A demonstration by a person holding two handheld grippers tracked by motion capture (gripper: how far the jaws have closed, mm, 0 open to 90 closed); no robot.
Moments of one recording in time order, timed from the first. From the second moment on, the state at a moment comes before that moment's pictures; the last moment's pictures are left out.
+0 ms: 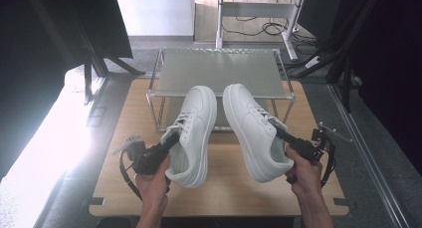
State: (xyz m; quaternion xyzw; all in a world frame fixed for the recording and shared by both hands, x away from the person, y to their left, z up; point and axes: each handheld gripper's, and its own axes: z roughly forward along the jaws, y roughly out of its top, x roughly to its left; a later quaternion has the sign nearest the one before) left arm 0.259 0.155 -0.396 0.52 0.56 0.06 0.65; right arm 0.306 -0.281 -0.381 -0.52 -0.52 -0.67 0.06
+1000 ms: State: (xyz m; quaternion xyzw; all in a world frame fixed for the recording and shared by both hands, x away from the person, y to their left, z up) left arm 0.325 0.149 -0.357 0.47 0.58 0.06 0.66; right arm 0.367 -0.255 -0.347 -0.56 -0.48 -0.67 0.05
